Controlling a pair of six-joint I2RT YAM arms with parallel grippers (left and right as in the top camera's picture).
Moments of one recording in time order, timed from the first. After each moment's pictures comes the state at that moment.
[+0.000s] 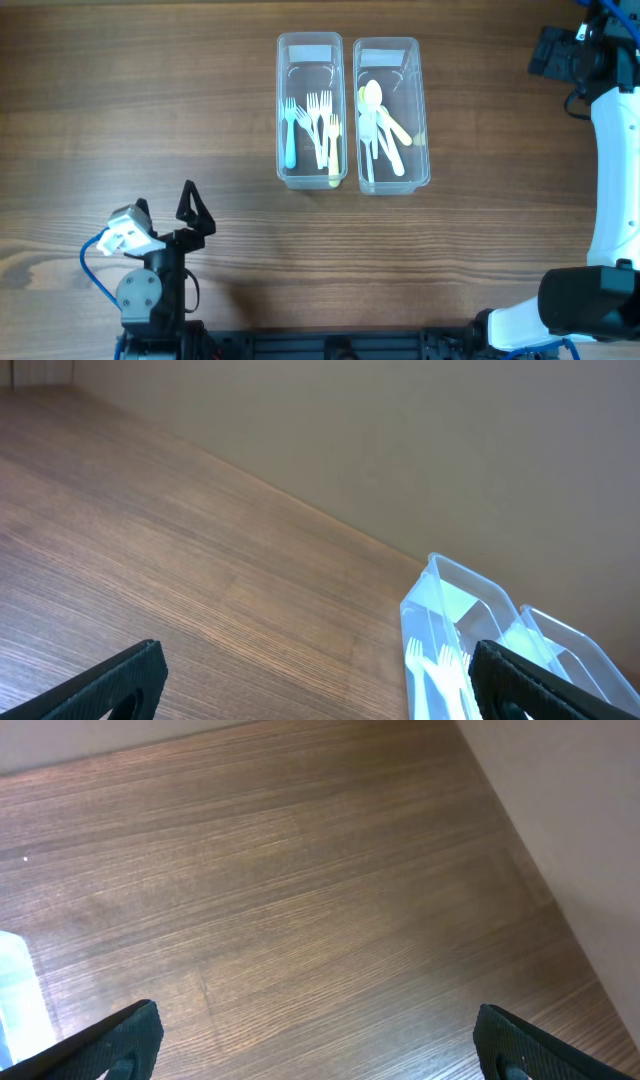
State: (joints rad) left arm 0.01 0.07 0.16 -0.20 -0.12 -0.47; right arm -0.16 1.68 1.79 -1.01 0.32 0.07
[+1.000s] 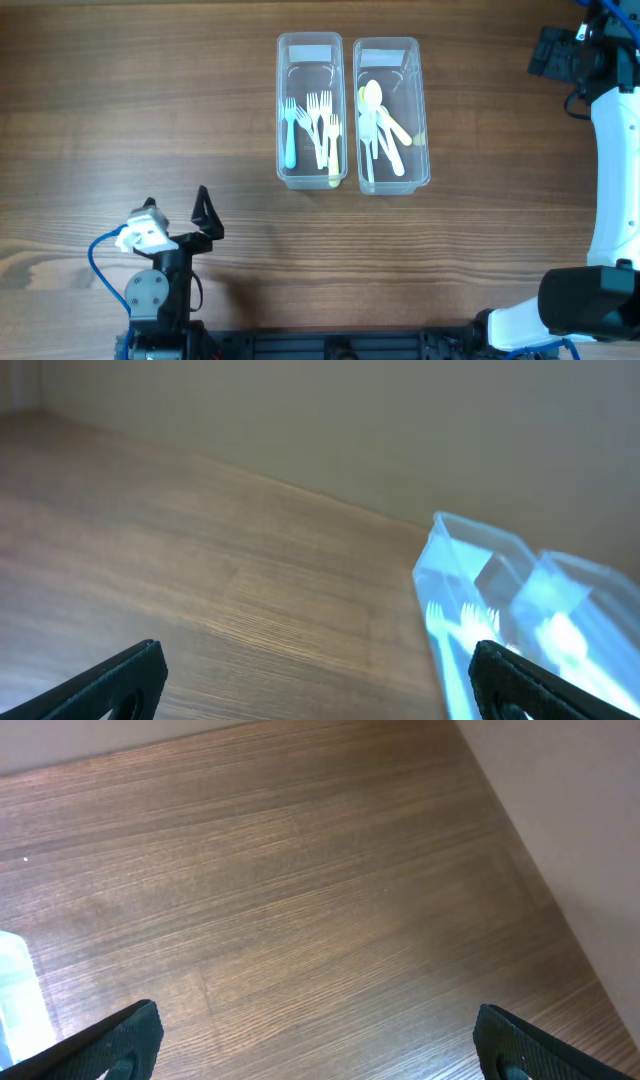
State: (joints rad) left arm 0.01 0.02 0.05 -0.15 -0.06 -0.29; right arm -0.16 1.68 1.79 -1.01 0.32 0.07
